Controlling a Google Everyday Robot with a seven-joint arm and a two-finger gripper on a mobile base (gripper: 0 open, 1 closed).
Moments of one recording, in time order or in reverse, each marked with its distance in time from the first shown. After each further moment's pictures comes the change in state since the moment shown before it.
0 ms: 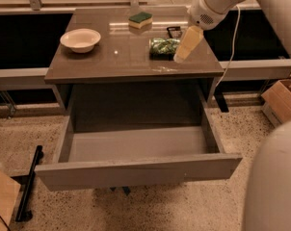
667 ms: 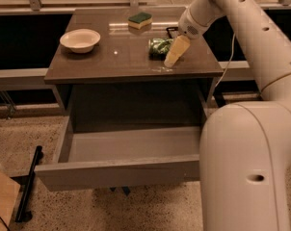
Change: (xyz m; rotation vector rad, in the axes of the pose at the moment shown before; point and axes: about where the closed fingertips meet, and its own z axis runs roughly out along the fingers) arm 0.004 -0.027 0.088 -0.082 -0.035 0.059
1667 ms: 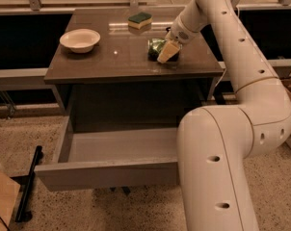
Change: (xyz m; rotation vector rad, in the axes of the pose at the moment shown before) arm 0.000 -0.009 0.051 -0.059 -0.015 0.009
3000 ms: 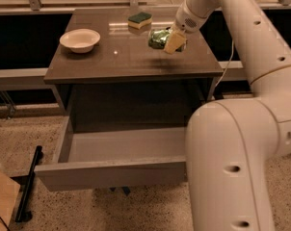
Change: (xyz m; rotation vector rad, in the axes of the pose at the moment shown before) arm -0.015 0.017 -0.062 0.012 0.046 -0.051
